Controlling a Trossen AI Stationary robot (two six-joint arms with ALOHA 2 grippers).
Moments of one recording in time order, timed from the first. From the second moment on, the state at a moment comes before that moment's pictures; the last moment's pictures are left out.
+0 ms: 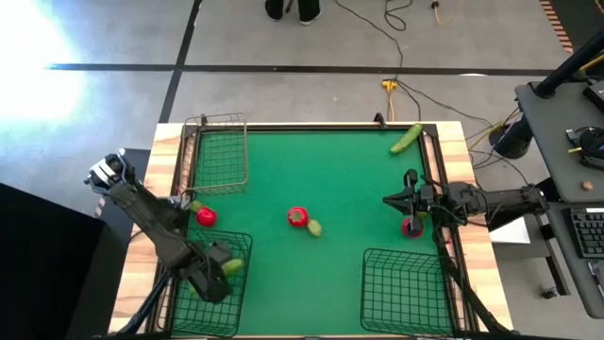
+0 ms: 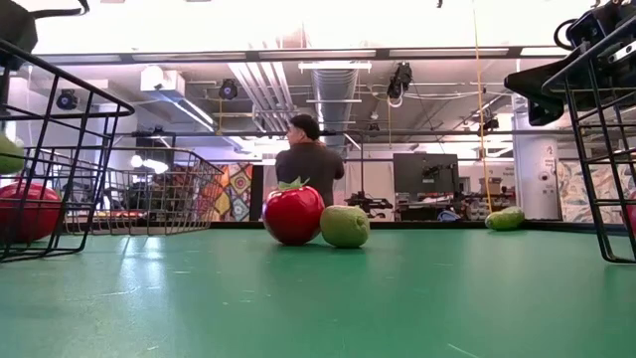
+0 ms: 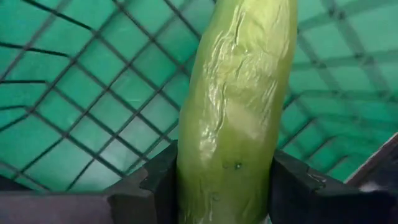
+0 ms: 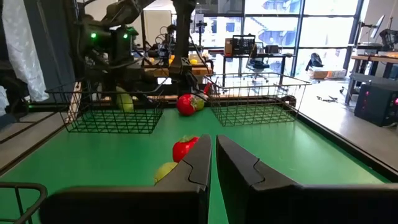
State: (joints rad) left arm -0.83 1.44 0.92 -0.89 -0.01 -1.48; right arm 0.09 0.02 0.01 0.04 0.13 -0.01
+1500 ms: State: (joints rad) left arm -0.60 1.31 1.37 -1.47 -0.63 -1.19; right arm -0.22 1.06 1.06 -0.99 0.54 0.84
